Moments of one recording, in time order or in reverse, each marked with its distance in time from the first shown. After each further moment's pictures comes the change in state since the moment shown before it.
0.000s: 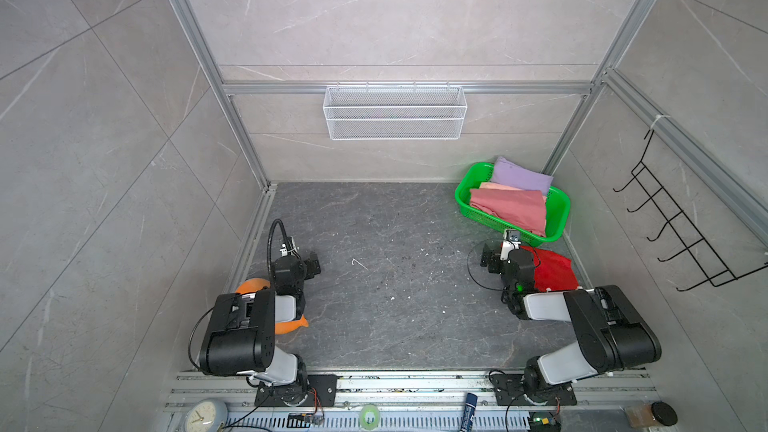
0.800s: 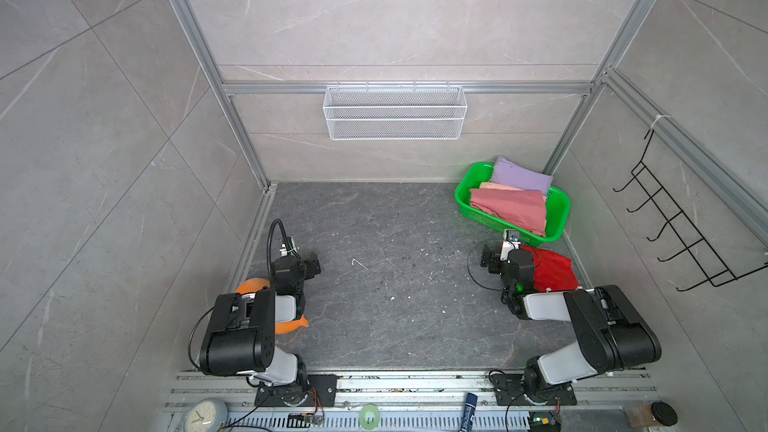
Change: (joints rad) left arm 0.000 0.000 0.000 0.000 0.000 -0.005; right arm 0.001 0.000 0.000 -0.003 0.004 0.000
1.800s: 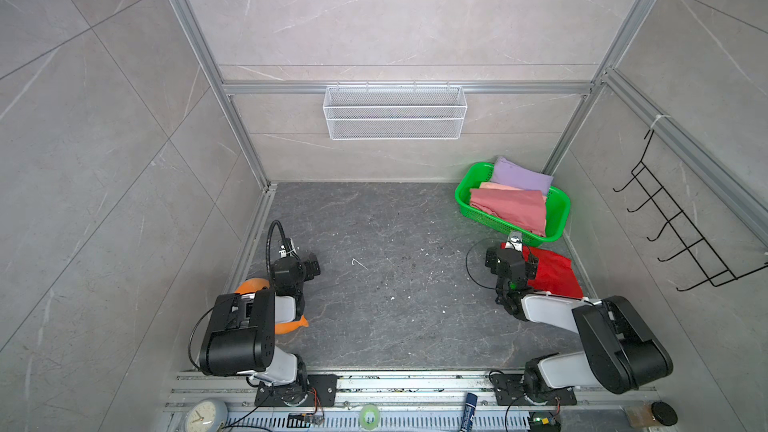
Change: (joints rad) left arm 0.009 0.000 -0.010 -0.002 0.009 -0.009; right arm 0.108 -0.071 0.038 -0.189 0.365 0.036
